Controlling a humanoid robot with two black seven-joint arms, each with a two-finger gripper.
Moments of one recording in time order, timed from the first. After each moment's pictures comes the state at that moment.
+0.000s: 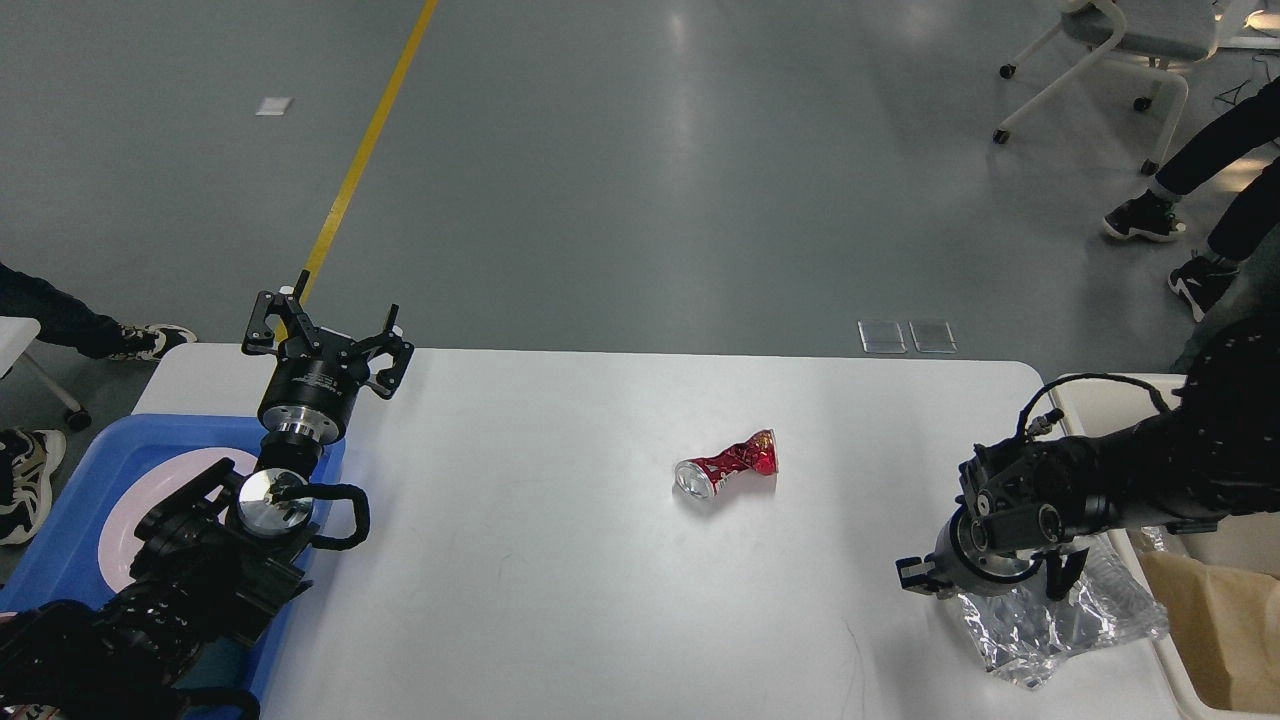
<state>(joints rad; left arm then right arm) -0.72 0.09 -0.91 -0.26 -0.27 -0.59 -0.30 1.42 -0.20 -1.20 1.15 -0.32 0.19 -0.14</state>
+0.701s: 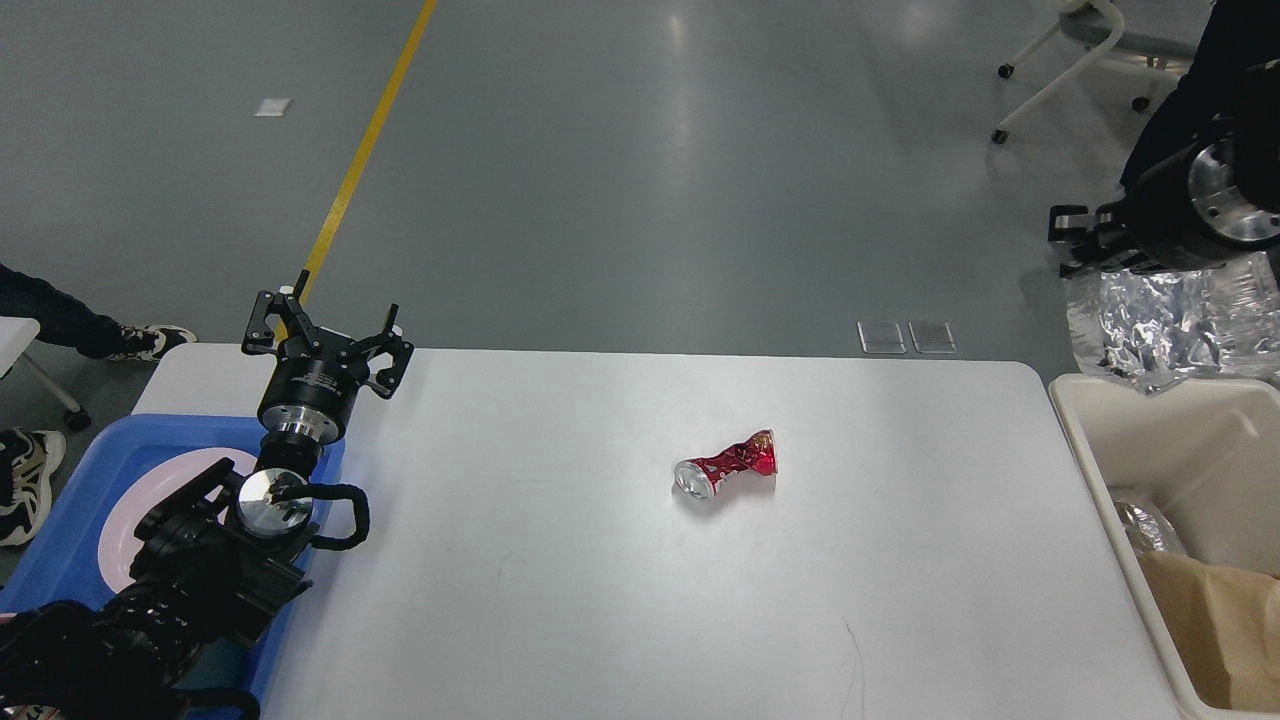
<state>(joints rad) -0.72 0.09 -0.91 -0.26 -0.27 -0.59 -0.30 2.14 -0.61 -1.18 1.29 -0.32 0.44 -0.14</state>
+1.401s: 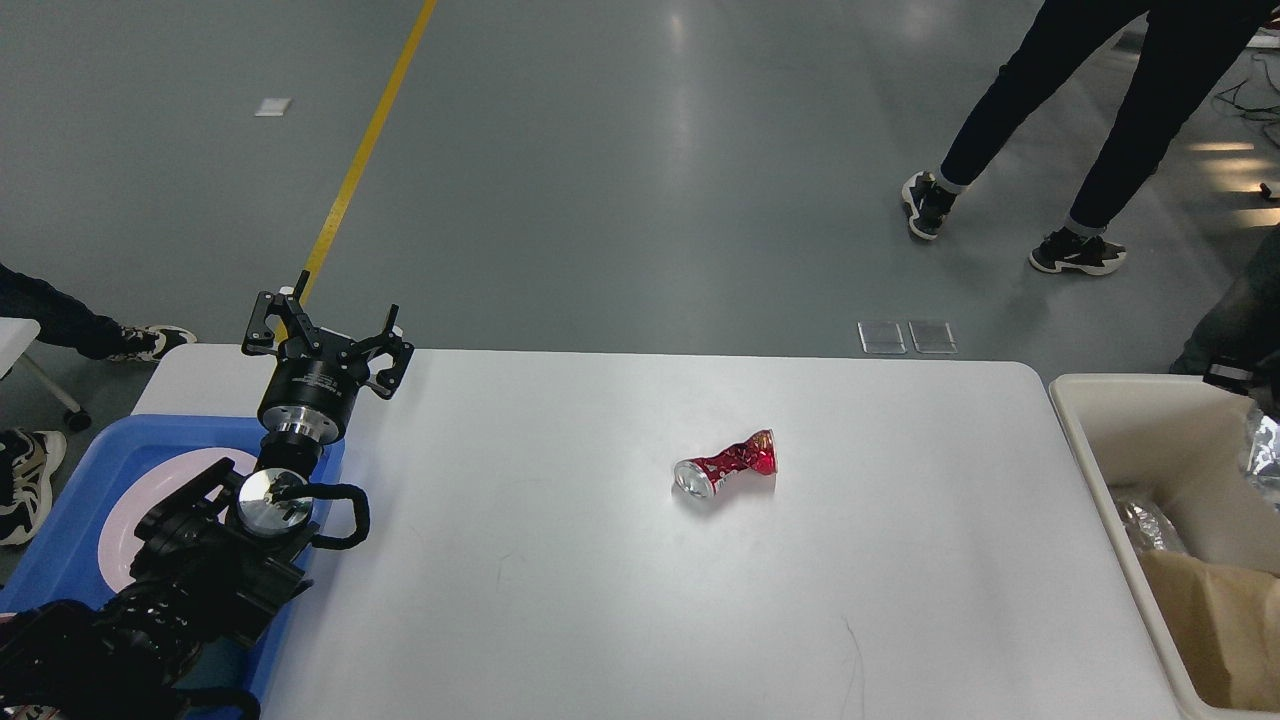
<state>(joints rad) -0.72 0.09 -0.91 -0.26 -0.27 -0.59 -0.30 1.31 -0.62 -1.09 0.64 -0.31 0.11 -0.13</state>
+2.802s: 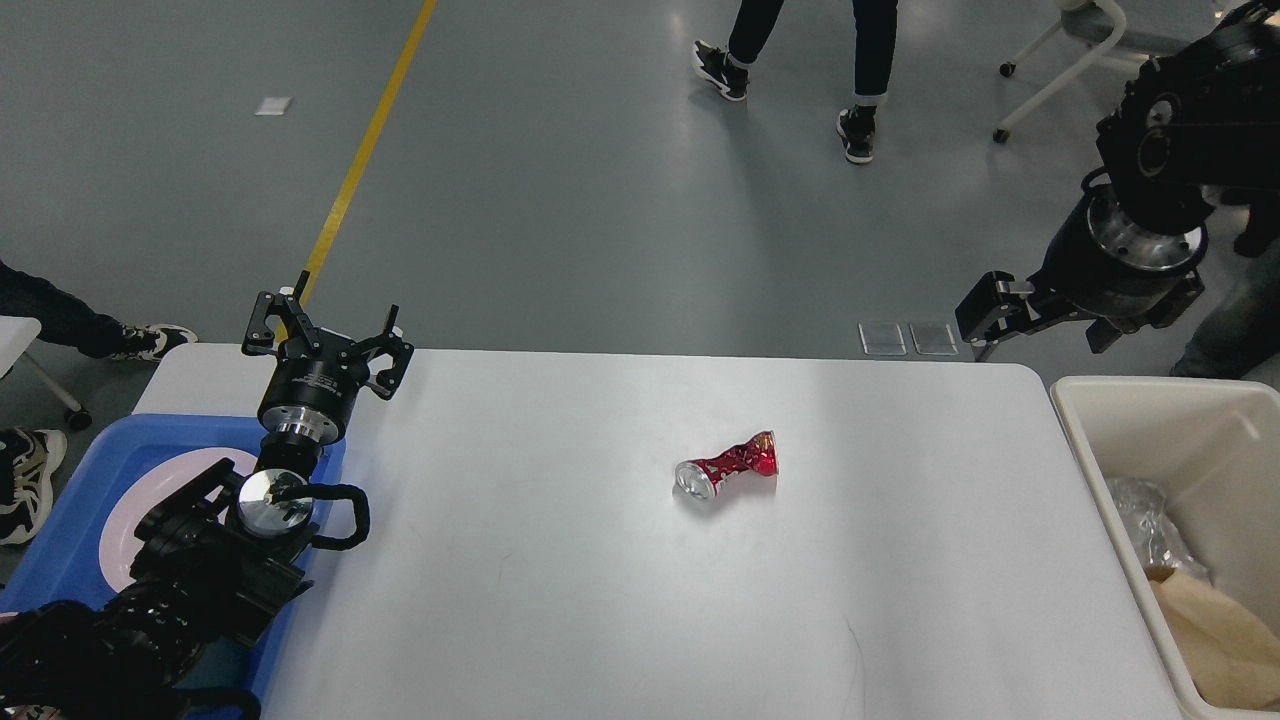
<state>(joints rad) -0.72 0.09 -0.91 -0.26 -0.27 -0.59 -0.30 2.18 -0.36 -1.25 1.26 -0.29 0.82 -0.13</state>
